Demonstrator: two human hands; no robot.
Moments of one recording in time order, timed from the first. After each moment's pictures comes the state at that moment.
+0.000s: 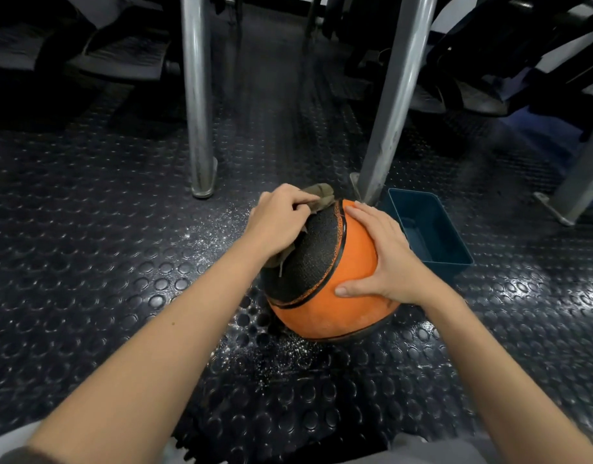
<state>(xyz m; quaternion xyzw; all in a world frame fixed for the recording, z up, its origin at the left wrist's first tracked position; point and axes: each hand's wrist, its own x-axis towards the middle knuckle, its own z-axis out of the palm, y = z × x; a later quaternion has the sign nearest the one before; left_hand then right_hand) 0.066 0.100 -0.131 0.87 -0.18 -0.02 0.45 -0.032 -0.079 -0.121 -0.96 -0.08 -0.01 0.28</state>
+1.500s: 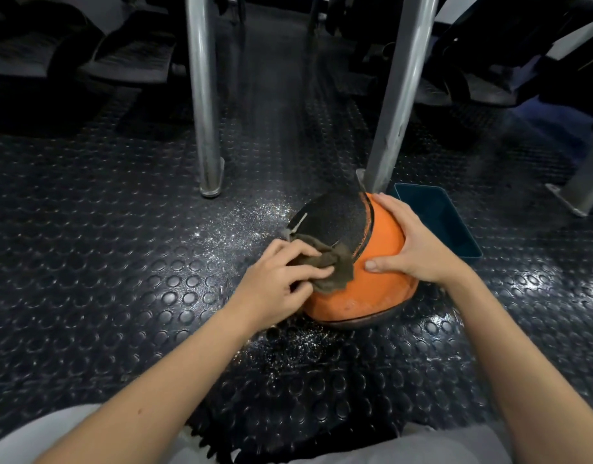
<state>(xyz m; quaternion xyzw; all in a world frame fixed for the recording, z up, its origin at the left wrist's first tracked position) -0.001 0.142 -0.186 0.81 -0.41 0.12 0.40 -0.025 -0.106 -0.118 -0.93 -0.01 0.03 0.37</state>
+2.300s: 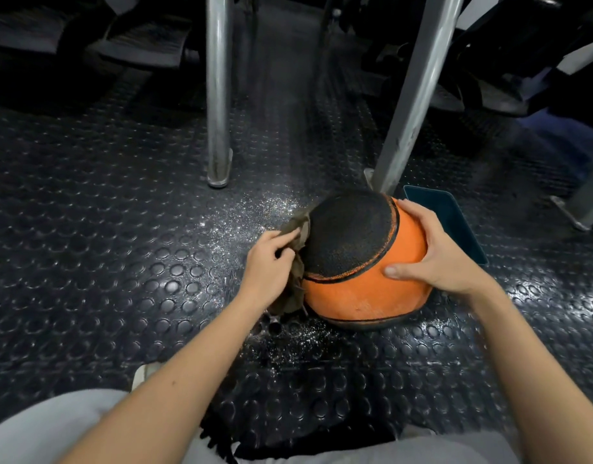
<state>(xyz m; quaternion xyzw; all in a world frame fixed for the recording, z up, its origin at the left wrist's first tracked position) 0.014 0.132 -0.193 0.81 -0.06 -0.04 0.58 -0.035 -0.115 -0.120 -0.92 -0.01 0.03 0.39</state>
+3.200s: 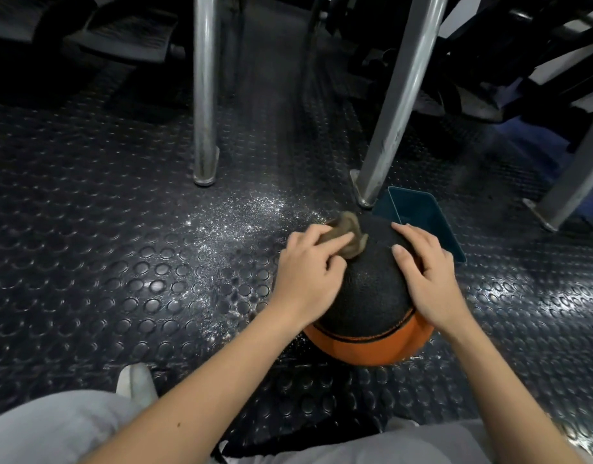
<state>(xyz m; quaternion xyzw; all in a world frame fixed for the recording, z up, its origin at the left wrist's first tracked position) -0.030 0.095 -0.149 0.83 -0.22 0.02 0.52 -0.074 -0.090 -0.137 -0.94 0.08 -0.15 0.31</state>
